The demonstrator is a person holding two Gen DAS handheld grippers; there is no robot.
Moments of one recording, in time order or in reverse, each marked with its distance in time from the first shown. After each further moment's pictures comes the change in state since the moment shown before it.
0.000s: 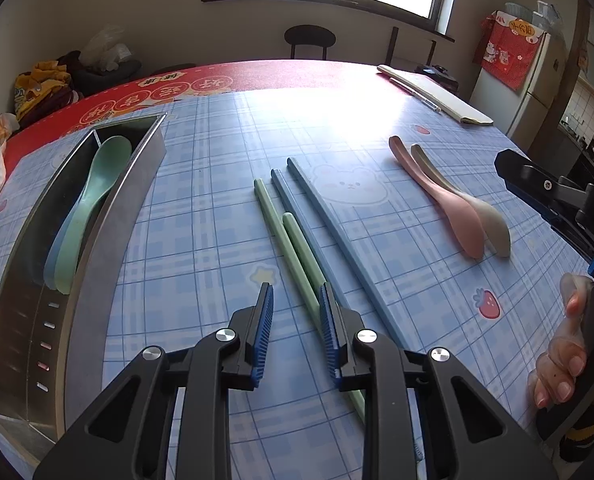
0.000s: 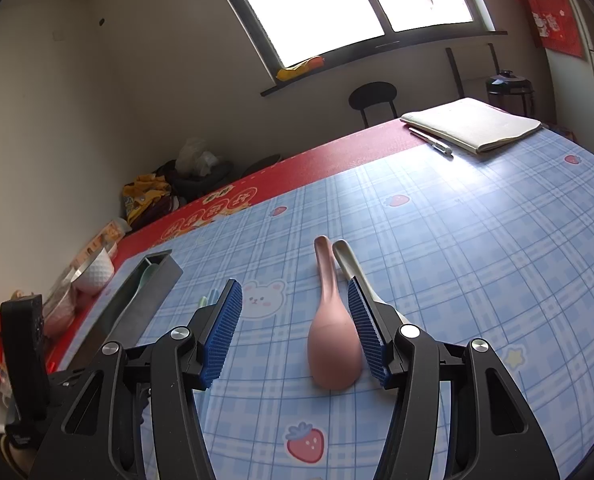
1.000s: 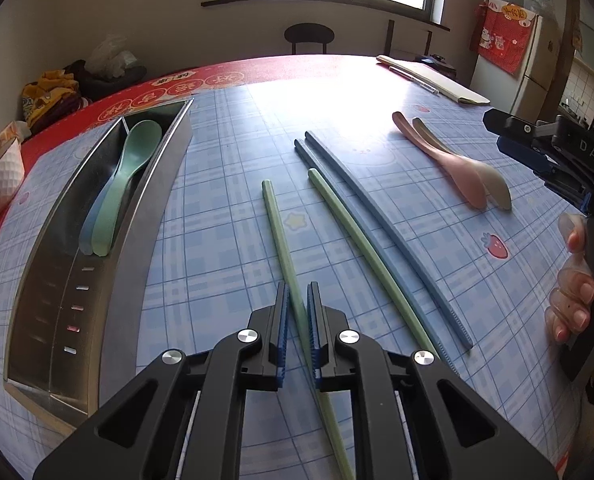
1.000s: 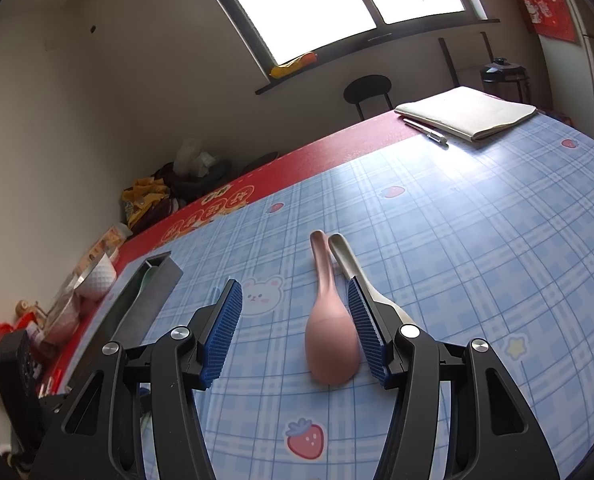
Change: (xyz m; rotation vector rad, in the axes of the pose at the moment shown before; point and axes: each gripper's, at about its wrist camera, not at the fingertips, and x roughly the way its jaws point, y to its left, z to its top) left arm -0.022 0.015 -0.035 0.039 -0.002 0.028; right arm 0.002 -0.009 -0.001 0.048 0.013 0.008
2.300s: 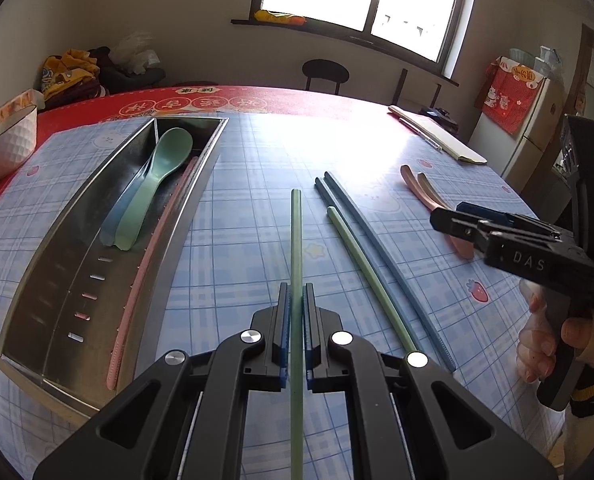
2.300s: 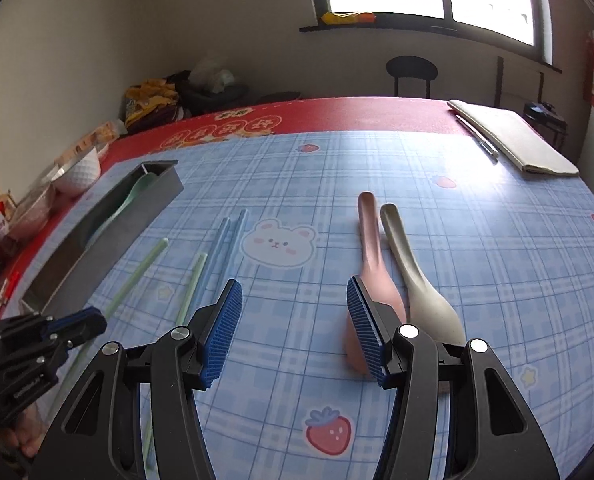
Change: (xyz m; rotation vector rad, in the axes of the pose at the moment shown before) left arm -0.025 0.028 -0.008 -0.156 -0.136 -0.074; right arm 0.041 0.076 -0.017 -0.405 0.274 -0.112
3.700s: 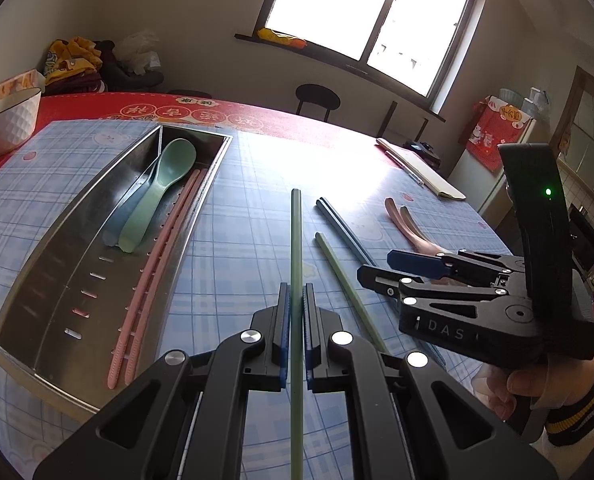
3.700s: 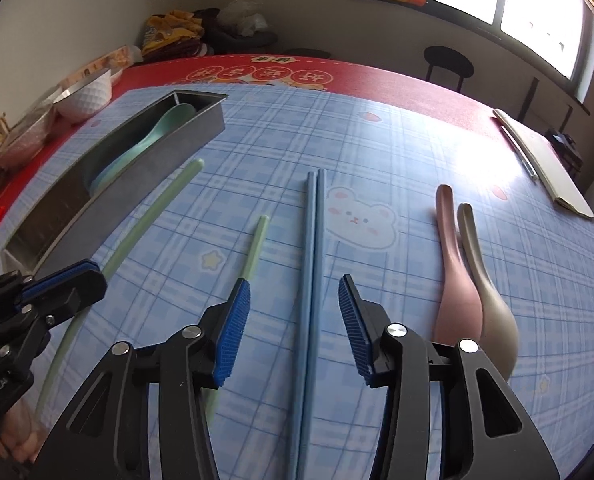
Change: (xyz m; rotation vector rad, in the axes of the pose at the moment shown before) left arm -0.018 0.016 -0.001 -0.082 -0.080 -0.095; right arm 0.022 0.063 0.002 -0.121 0.131 0.000
